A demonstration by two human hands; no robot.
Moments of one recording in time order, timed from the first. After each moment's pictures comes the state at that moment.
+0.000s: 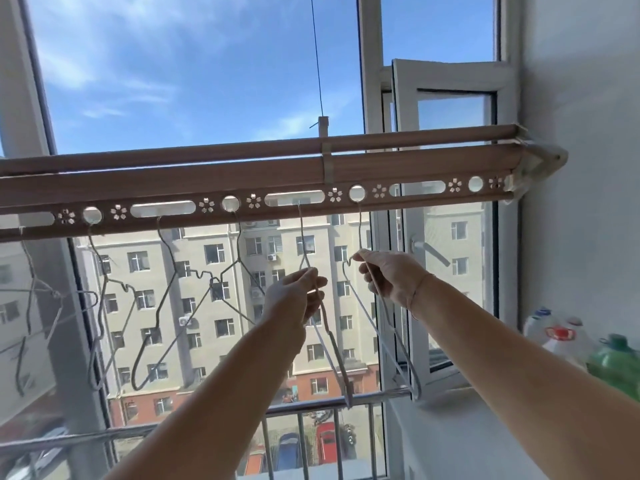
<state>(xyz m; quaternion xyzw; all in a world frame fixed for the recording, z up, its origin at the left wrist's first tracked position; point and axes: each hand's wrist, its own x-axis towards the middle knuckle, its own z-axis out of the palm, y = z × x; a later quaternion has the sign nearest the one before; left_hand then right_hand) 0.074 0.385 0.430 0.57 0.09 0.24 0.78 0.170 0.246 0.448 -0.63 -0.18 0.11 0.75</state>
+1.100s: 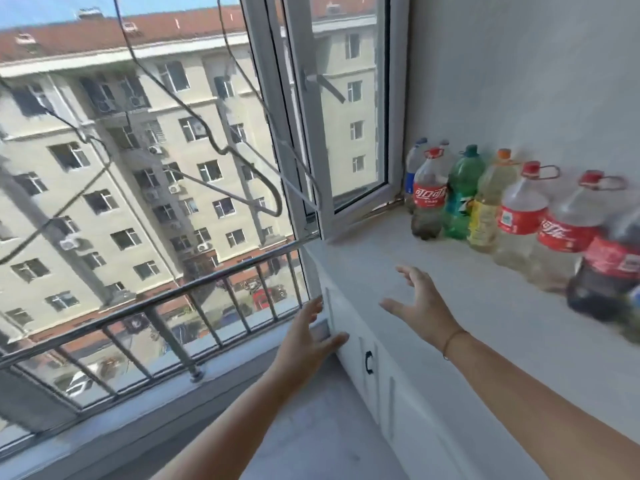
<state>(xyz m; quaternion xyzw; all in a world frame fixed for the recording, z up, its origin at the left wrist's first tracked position) 0.029 0.318 0.128 0.86 -0.06 -0.03 0.50 0.063 0.093 0.128 -0.87 -0.02 -0.09 0.49</state>
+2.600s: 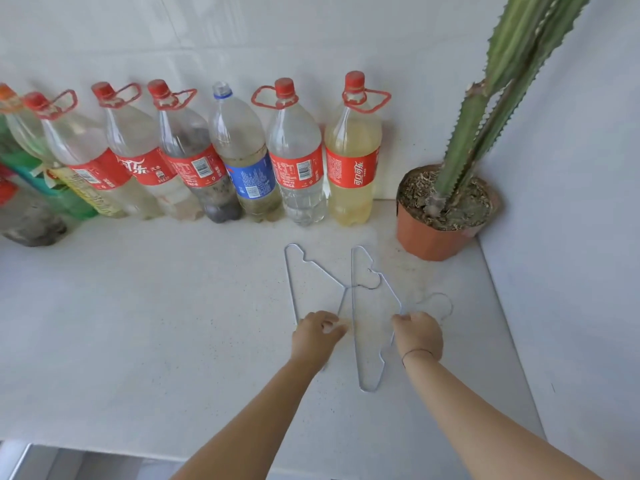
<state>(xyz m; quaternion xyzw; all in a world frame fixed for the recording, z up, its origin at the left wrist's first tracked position) -0.101 -0.142 -0.063 0.81 -0.35 -0.36 0.29 -0.257 -0.236 -0.069 -0.54 0.74 -0.14 0.36</state>
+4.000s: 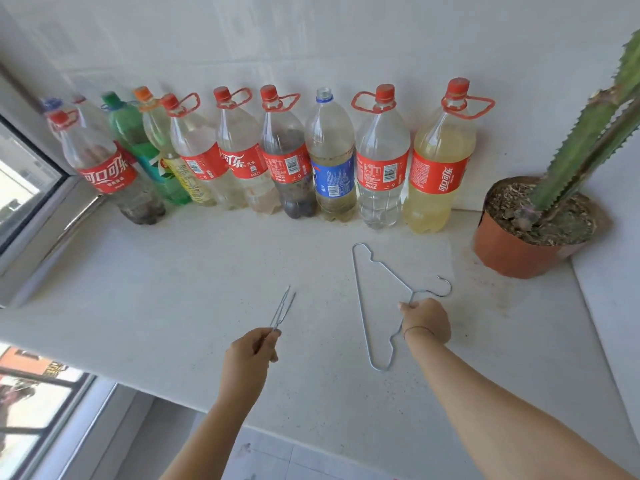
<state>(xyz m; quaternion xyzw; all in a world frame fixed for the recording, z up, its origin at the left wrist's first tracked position) 0.006 0.023 0.018 0.86 -0.21 -0.23 0.41 -0.146 -0.215 -0.070 -0.60 0.71 -0.10 0.35</state>
